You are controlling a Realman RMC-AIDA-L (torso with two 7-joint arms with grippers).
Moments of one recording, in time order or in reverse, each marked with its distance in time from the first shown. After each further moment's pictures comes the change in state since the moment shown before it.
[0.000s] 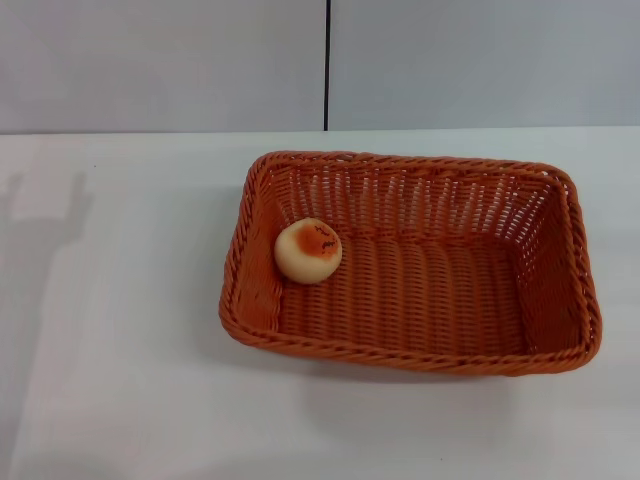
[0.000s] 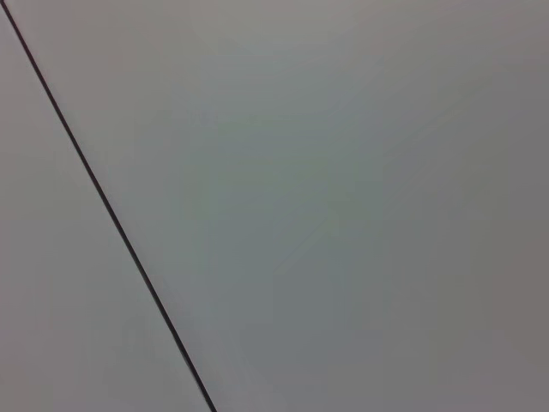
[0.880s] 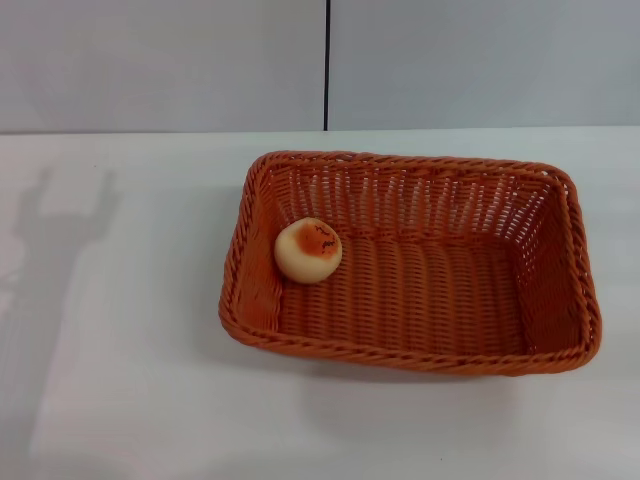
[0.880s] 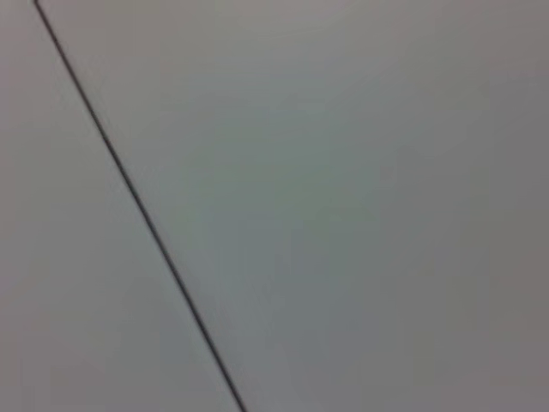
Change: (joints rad) left arm -0.014 -0.003 0.062 -0.030 -0.002 -0.014 -0.015; right arm 0.037 -0.013 -0.047 -0.002 0.000 0.044 0.001
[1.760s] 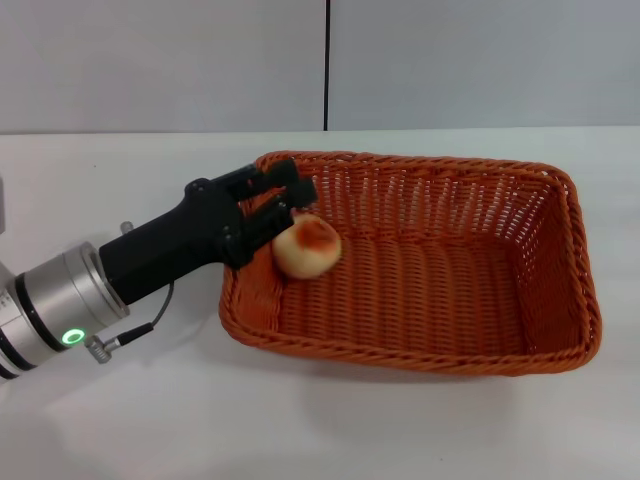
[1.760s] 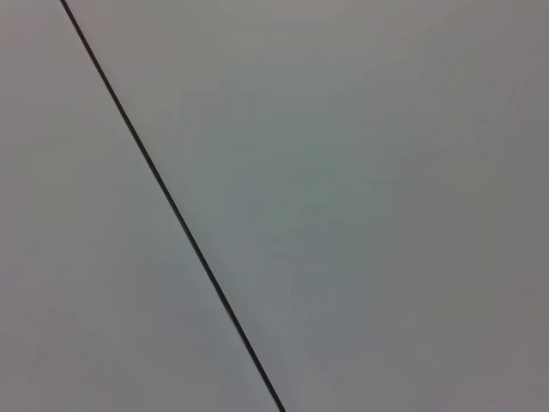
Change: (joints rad) left arm -0.288 0.007 0.820 0.353 0.010 -0.046 -0.634; right arm 0.004 -0.008 -0.049 0.000 -0.001 0.009 0.013
